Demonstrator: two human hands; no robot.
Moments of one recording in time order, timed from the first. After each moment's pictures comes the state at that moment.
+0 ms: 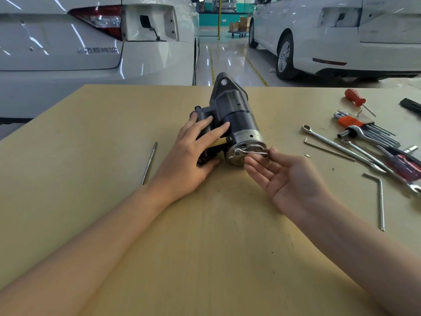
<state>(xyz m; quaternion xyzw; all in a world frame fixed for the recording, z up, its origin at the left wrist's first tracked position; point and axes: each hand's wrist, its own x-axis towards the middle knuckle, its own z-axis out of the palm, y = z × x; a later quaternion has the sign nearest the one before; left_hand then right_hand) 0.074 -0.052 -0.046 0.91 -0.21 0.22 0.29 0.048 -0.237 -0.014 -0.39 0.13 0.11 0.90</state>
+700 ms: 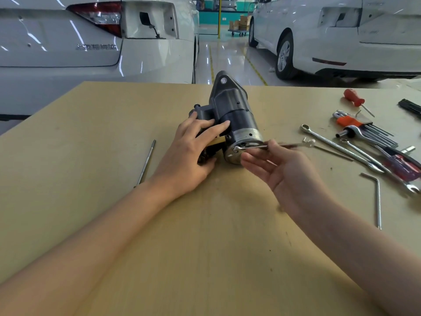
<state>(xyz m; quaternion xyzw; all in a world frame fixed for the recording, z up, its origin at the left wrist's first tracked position) 0.075 -0.052 -0.046 0.91 -0.21 0.23 0.29 0.050 -0.237 -0.016 -0.45 0.07 0.04 0.89</state>
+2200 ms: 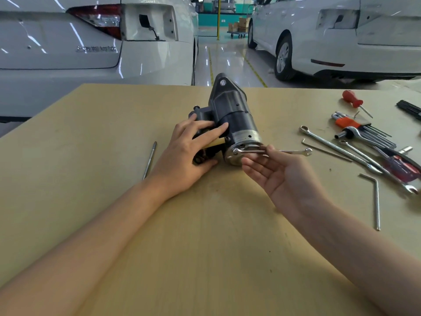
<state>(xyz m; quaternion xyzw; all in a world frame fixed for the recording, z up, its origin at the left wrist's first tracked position) 0.080 -0.044 -0.048 0.90 -0.23 0.24 0.28 0.047 -0.238 -0.017 -0.43 0.07 0.08 0.90</state>
